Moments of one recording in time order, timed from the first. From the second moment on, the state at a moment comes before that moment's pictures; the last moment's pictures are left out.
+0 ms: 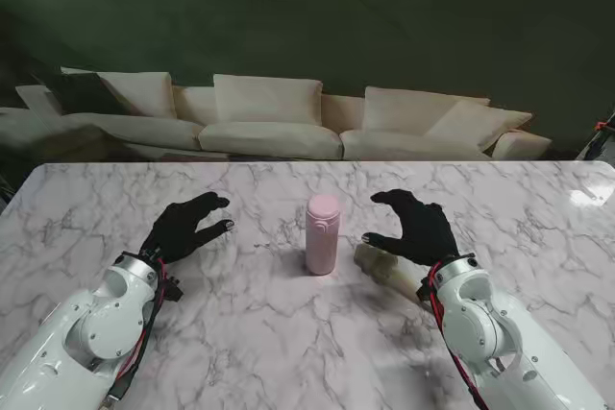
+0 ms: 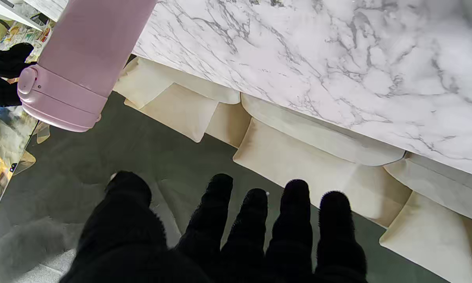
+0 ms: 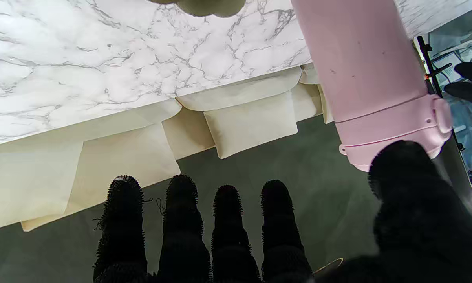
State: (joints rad) left arm 1.62 -1.09 -1.37 -1.62 0.68 -0.19 0.05; right arm -1.62 -1.11 1.27 -1.64 -0.80 -0.02 -0.15; left_hand 0.83 0.04 -0.02 -0.01 0.48 0.23 0.17 0.50 0.44 0.23 0.07 0.34 0.38 0.26 0.23 0.46 0.05 0.24 0.65 0.46; right_hand 0.39 -0.32 0.46 -0.07 0.20 -0.02 0.57 0.32 0.26 0.09 0.47 0.26 0.44 0.15 0.15 0.22 0.10 0.35 0.85 0.41
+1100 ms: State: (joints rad) left arm 1.60 -1.09 -1.35 -1.60 0.69 -0.18 0.04; right arm -1.56 -1.07 1.32 -1.73 -0.92 -0.20 -0.02; left_hand 0.83 0.04 -0.02 -0.01 0.48 0.23 0.17 0.50 0.44 0.23 0.07 0.34 0.38 0.26 0.23 0.46 0.05 0.24 0.64 0.46; right_hand 0.26 -0.36 0.52 -0.07 0.20 -0.04 0.53 0.32 0.22 0.11 0.48 0.26 0.40 0.15 0.18 0.24 0.09 0.35 0.87 0.44
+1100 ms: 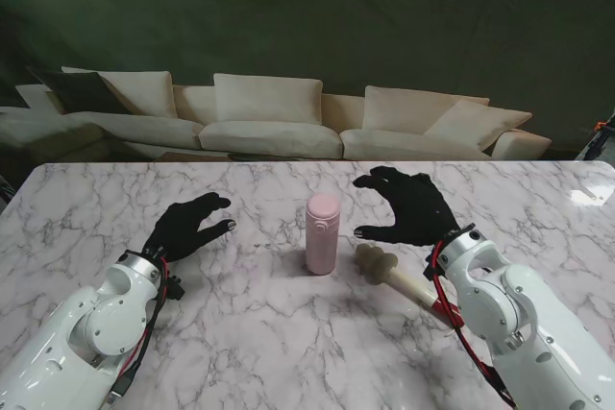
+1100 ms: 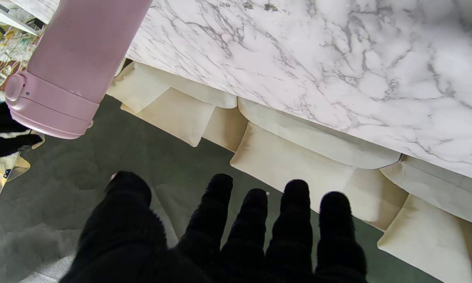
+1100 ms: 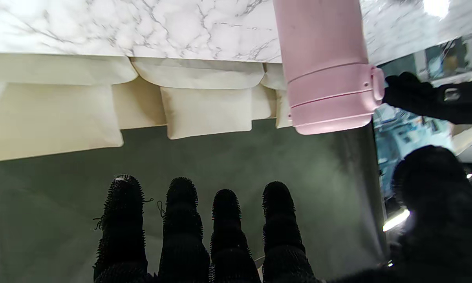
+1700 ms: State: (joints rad) left arm 1.58 -1.09 -1.33 -1.58 0.69 -0.18 0.03; right arm -1.26 -1.05 0.99 -1.61 -0.92 -0.19 0.11; left_hand 0.83 0.04 -0.02 -0.01 0.48 0.23 0.17 0.50 0.44 0.23 0.07 0.34 0.38 0.26 0.23 0.46 0.05 0.24 0.64 0.47; right_hand 0.25 -0.42 0.56 -0.07 0.20 -0.05 0.52 0.32 0.22 0.11 0.51 0.27 0.44 0.15 0.26 0.31 0.18 0.35 0.98 0.48
